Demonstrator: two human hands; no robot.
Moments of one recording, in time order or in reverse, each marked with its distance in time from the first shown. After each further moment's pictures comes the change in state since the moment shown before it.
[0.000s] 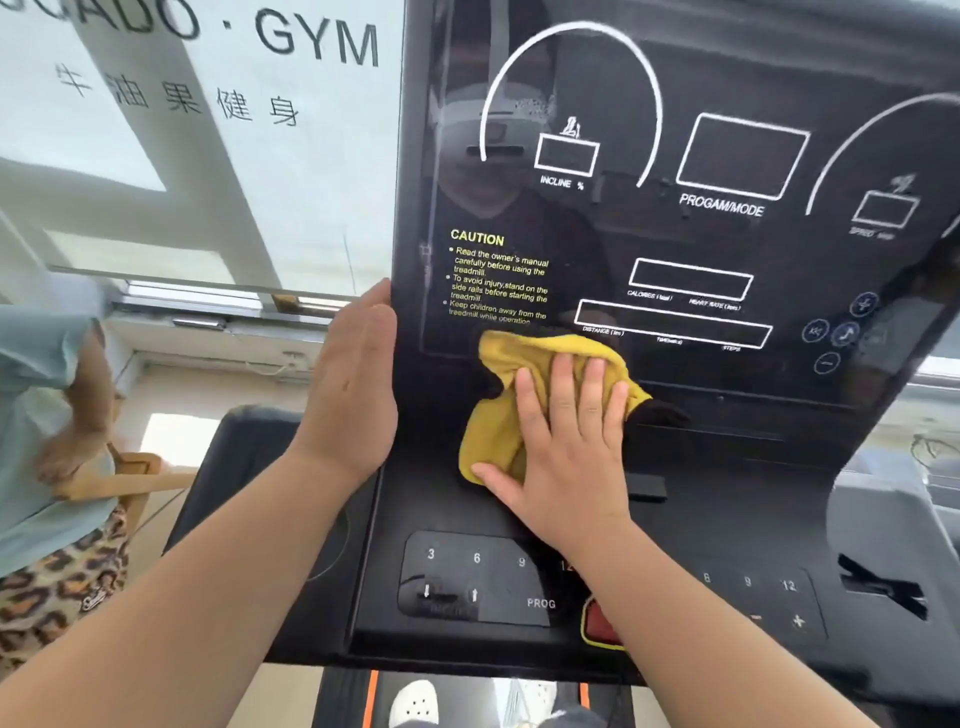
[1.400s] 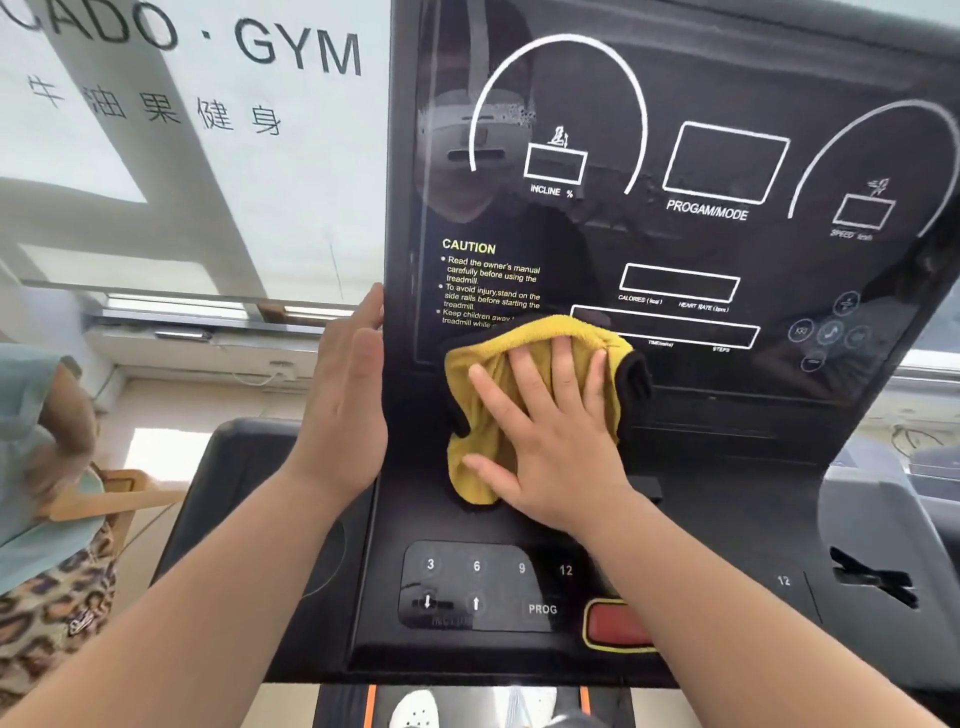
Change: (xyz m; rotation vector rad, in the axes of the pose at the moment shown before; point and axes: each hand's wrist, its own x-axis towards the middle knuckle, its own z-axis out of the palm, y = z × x) left_hand 0.001 -0.013 -0.005 0.017 -0.050 0.063; right_hand 0.028 0.005 -0.019 0.063 -0.014 -0.193
